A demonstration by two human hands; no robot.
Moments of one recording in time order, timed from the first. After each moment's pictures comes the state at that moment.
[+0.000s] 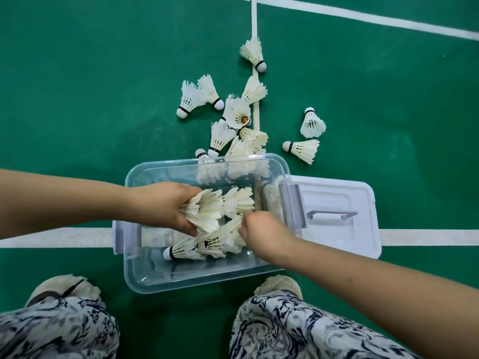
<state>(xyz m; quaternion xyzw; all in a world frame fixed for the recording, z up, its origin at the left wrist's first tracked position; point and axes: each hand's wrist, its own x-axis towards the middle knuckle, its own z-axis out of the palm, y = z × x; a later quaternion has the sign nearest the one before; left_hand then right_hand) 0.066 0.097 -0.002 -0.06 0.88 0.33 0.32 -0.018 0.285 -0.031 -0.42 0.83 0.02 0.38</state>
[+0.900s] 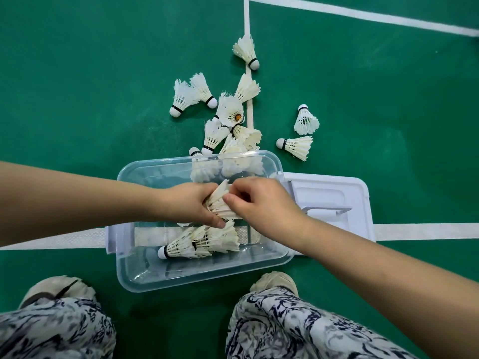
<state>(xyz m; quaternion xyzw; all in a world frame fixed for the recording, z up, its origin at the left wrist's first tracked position) 0.042 0.132 -0.006 -0.15 0.83 0.42 0.33 -0.036 0.273 0.033 -0.39 0.83 -0.23 0.33</state>
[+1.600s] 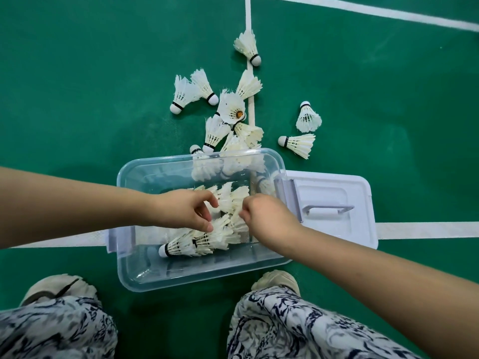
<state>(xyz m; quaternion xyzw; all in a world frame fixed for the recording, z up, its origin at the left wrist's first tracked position) 0.058 0.124 -0.025 -0.16 0.79 0.45 0.39 -0.033 0.285 -0.012 -0.39 0.85 -0.03 0.36</state>
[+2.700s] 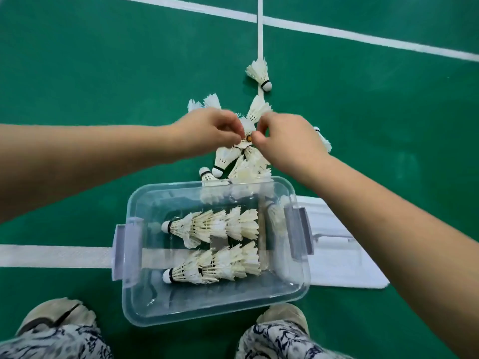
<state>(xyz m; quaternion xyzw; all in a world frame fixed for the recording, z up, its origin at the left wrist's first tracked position) -0.033 0.068 0.042 -0.20 0.84 0.49 0.08 -0.127 0.196 0.045 -0.41 0.90 -0.09 0.12</state>
